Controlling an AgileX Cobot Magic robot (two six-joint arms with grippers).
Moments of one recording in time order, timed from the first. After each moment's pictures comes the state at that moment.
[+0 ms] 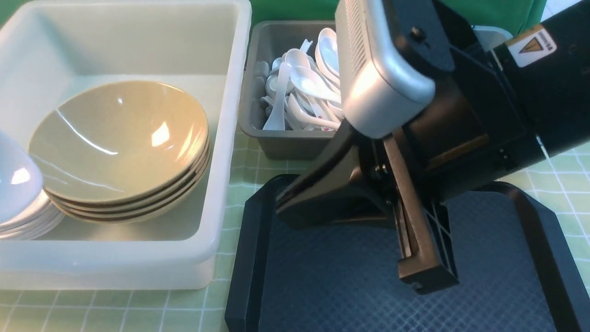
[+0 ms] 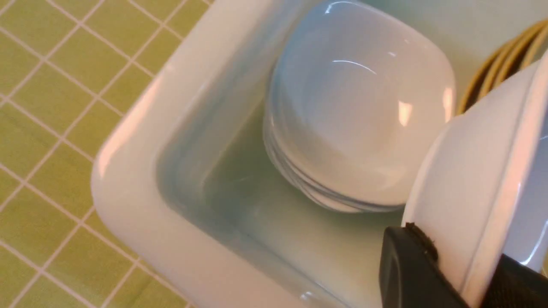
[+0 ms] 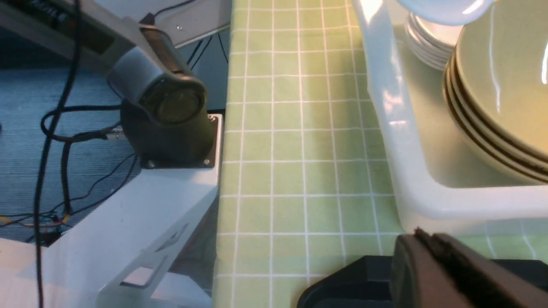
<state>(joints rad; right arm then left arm) 0.71 1.34 -1.35 0.72 0.89 -0.92 0.55 1.16 -0.98 -0.19 0.89 0.02</state>
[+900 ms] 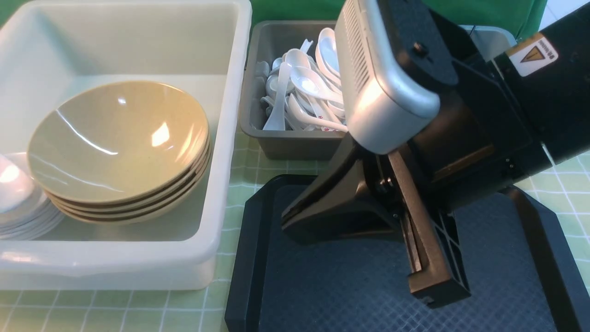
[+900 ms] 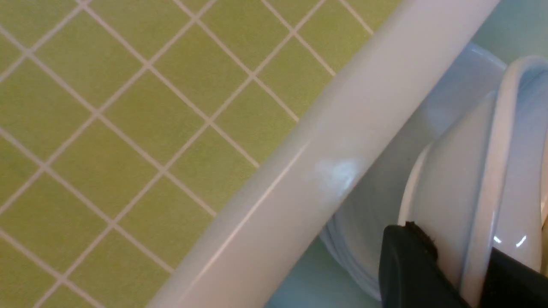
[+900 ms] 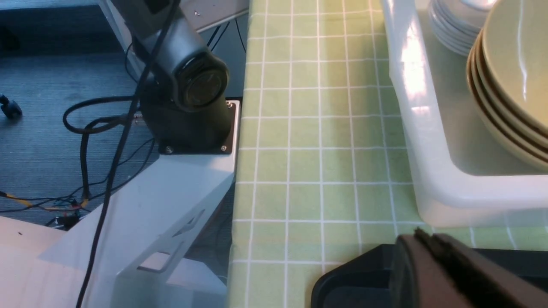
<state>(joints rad) 0.71 1.34 -1.35 0.71 0.92 -0.92 0.66 1.49 -1.11 -0.32 0.88 0.15</state>
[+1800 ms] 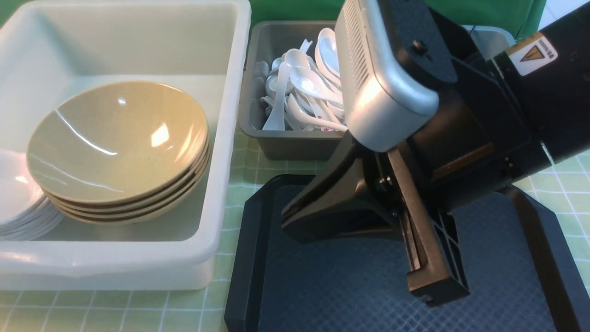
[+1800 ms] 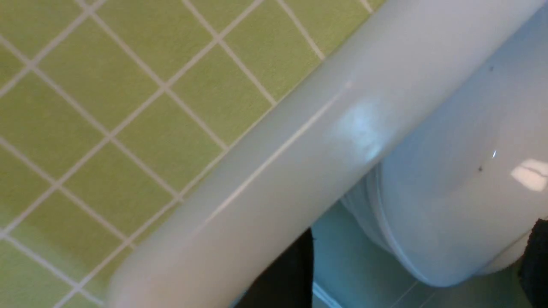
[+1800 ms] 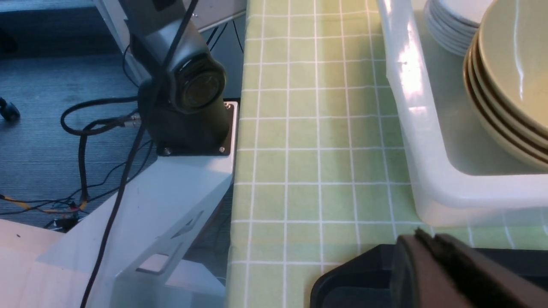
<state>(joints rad) 0.71 1.34 -1.35 0.71 0.92 -0.92 0.65 1.56 -1.22 -0.21 1.08 -0.06</state>
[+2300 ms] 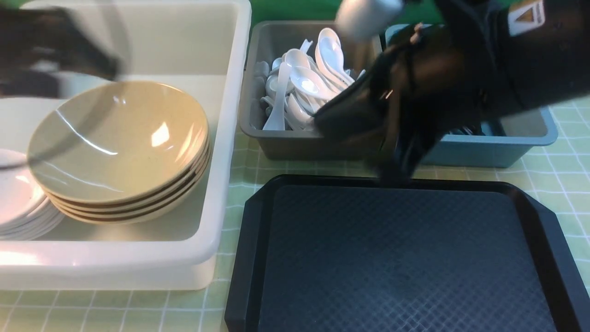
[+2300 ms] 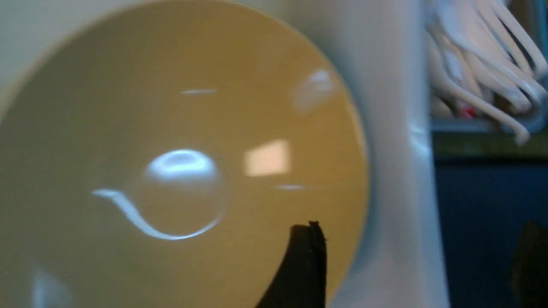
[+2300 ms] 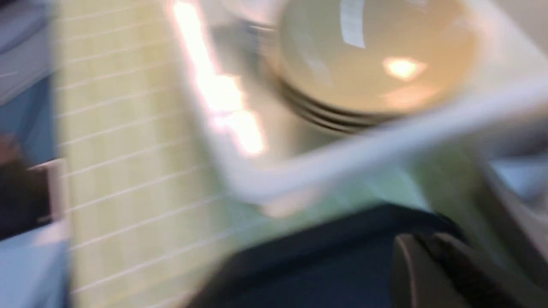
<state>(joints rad) 0.58 1.35 -1.35 0.41 0.66 -0.50 0.04 1.40 -1.37 -0.49 1.10 0.34</state>
